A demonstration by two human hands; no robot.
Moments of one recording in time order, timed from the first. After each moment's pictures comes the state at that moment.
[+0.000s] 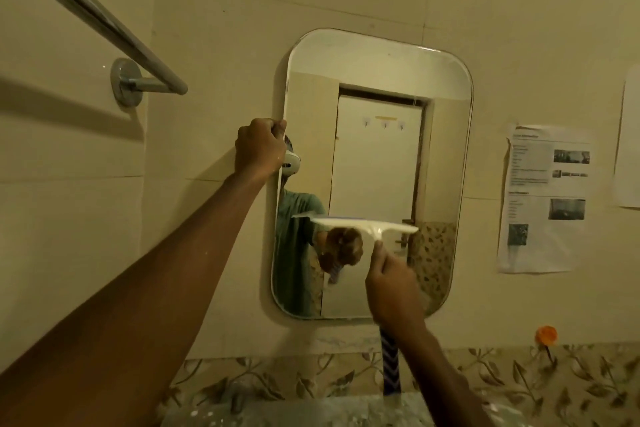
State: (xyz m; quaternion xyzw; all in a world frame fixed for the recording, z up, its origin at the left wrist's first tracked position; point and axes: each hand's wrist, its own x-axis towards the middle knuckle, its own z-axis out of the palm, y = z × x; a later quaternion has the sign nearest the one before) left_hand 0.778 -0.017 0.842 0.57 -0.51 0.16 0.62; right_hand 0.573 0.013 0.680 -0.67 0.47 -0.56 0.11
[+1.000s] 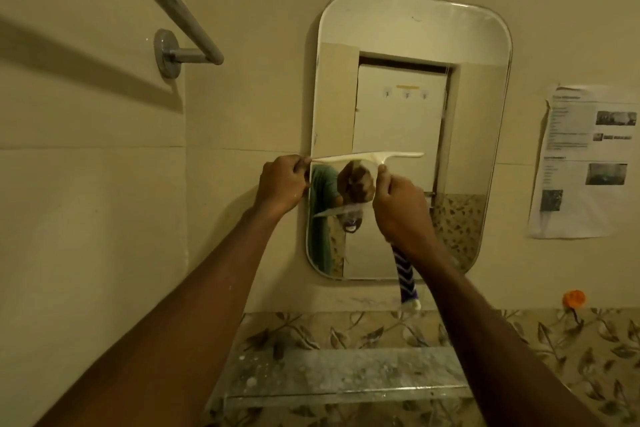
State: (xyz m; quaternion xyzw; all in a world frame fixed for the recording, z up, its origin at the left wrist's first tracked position) left_hand 0.799 0.004 0.745 0.59 -0.58 0.04 0.55; right_hand 0.610 0.022 0.728 -0.72 0.41 -0.56 0.07
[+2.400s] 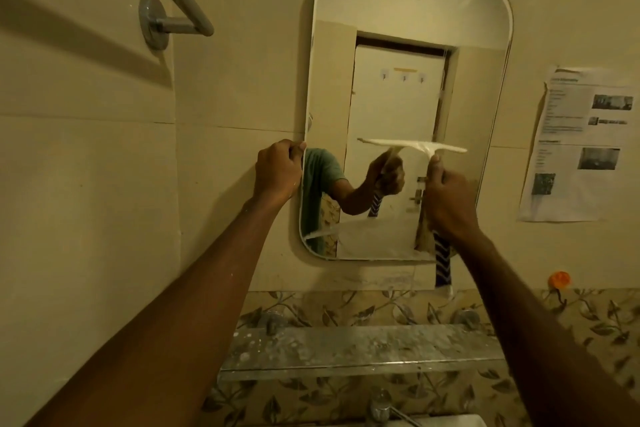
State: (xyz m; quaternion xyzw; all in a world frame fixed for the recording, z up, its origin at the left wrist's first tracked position) left_hand 0.790 -0.008 0.731 0.57 -0.55 0.08 0.61; right_hand 0.539 -0.018 0.713 -0.67 0.43 -0.60 0.07
